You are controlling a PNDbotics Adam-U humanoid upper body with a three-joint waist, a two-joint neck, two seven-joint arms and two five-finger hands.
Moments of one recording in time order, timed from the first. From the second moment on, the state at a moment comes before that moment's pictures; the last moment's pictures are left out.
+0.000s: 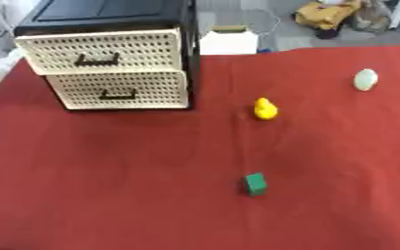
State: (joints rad) left arm -0.53 0.70 -0.06 -1.98 -0.36 0.10 0.30; right arm -0.28 -0.55 -0.14 -1.98 0.45 0.09 -0.47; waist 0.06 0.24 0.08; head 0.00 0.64
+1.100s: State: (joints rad) left arm -0.68 0.87 -0.13 -1.99 -0.50 0.13 -0.27; right arm -0.28 -0.55 -0.14 -1.98 0.46 0.10 -0.47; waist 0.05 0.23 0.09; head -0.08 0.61
